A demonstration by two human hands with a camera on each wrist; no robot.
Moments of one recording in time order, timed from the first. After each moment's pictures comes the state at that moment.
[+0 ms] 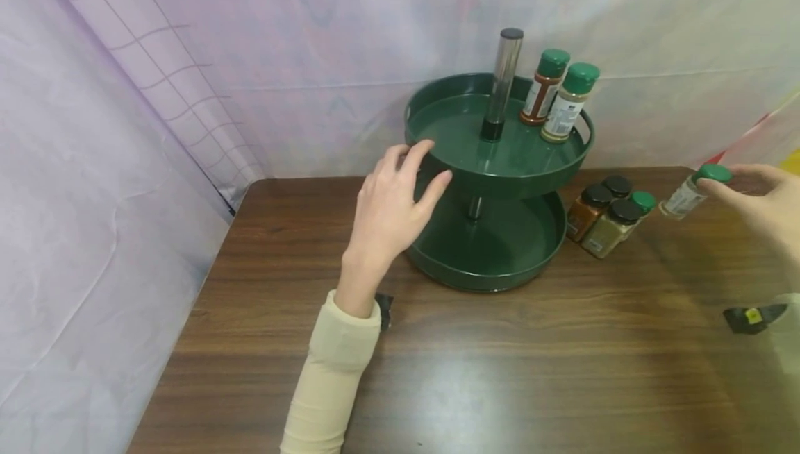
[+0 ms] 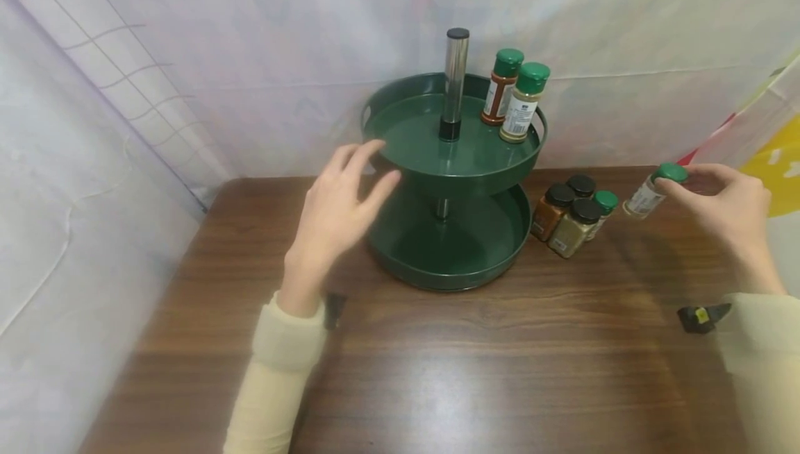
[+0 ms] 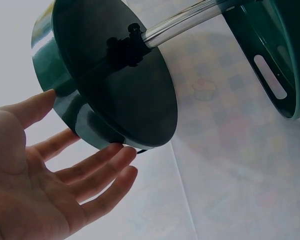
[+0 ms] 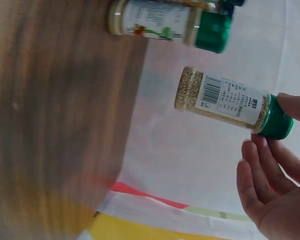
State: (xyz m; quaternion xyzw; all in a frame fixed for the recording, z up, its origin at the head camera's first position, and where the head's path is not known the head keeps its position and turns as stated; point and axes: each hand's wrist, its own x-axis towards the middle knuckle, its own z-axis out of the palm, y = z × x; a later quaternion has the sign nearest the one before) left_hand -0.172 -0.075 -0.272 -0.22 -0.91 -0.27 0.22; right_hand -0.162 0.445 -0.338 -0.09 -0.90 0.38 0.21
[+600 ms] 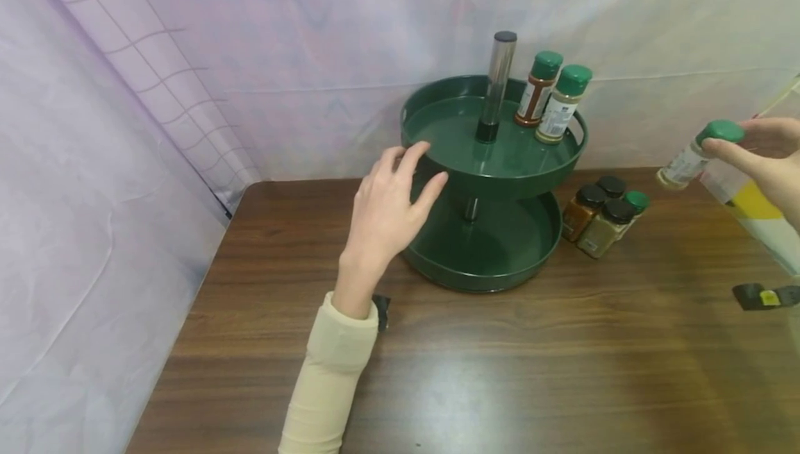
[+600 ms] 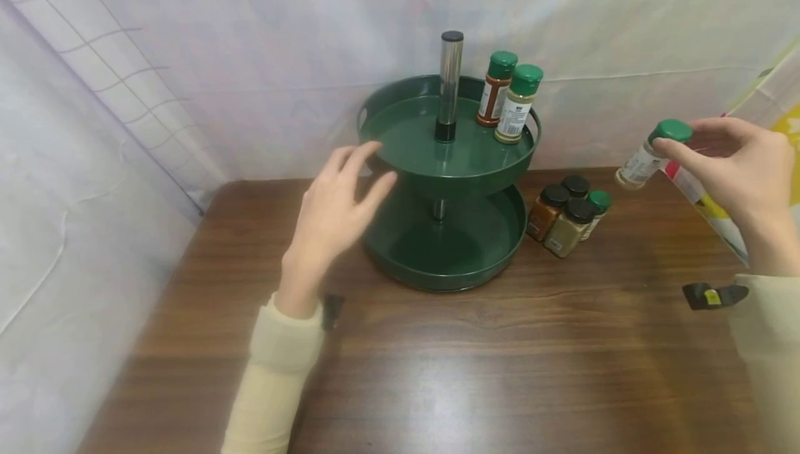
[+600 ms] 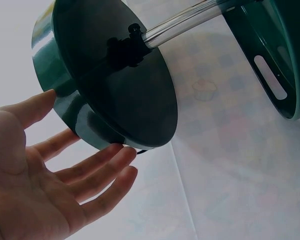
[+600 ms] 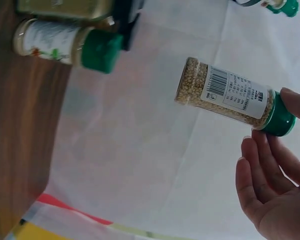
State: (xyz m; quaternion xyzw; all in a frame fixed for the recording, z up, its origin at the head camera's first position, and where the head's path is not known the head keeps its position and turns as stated) left_hand -0.172 -0.075 -0.273 -0.21 -0.91 -0.28 0.21; right_hand -0.162 0.411 -0.268 -0.04 -0.87 0.40 0.29
